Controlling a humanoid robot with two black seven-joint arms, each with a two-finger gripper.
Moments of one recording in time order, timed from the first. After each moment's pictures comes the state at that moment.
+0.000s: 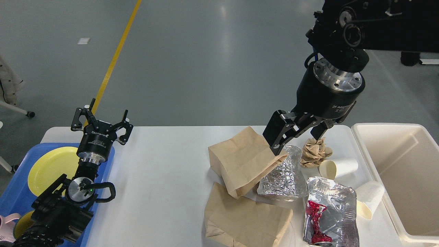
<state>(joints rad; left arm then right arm) -0.53 0.12 -1.27 -0.47 0.08 -0.67 -0.28 2.56 -0.13 -1.15 1.54 -0.29 0.96 0.18</state>
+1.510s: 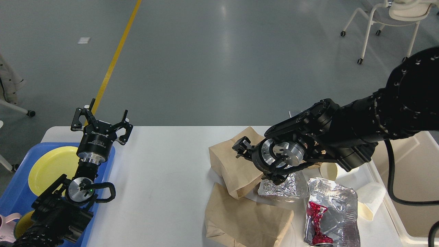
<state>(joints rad) -0.53 0.12 -1.27 -0.47 0.08 -0.67 -0.28 1.77 0.05 -0.98 1.35 0.70 -0.10 -0.19</state>
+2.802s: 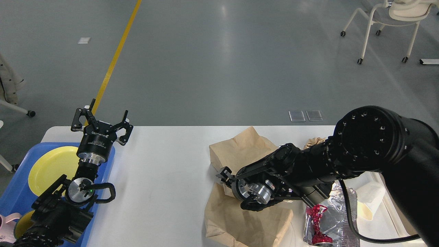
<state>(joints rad) -0.53 0.12 -1.27 -0.47 0.08 -0.67 -0.28 1.48 0.21 -0.88 1.17 0.63 -0.28 -0.20</state>
